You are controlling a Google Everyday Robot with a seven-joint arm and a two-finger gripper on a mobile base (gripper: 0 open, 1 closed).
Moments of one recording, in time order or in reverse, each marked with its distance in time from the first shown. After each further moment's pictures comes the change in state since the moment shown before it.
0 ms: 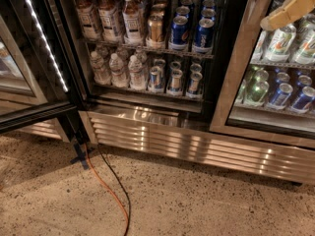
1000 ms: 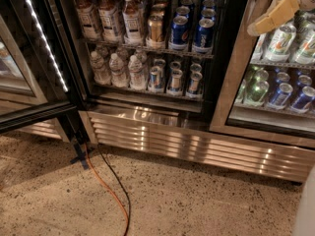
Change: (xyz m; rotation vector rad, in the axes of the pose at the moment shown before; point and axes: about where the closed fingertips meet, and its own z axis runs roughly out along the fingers) arm 0.014 0.000 0.047 -0.114 -0.004 0.068
